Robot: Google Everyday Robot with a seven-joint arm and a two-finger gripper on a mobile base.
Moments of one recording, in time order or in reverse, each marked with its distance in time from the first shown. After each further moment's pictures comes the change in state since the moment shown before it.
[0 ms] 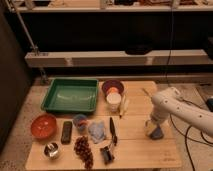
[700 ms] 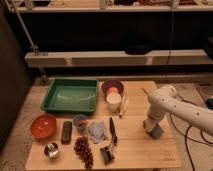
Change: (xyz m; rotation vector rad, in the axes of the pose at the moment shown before) arm -0.020 0.019 -0.032 0.014 0.017 -0.037
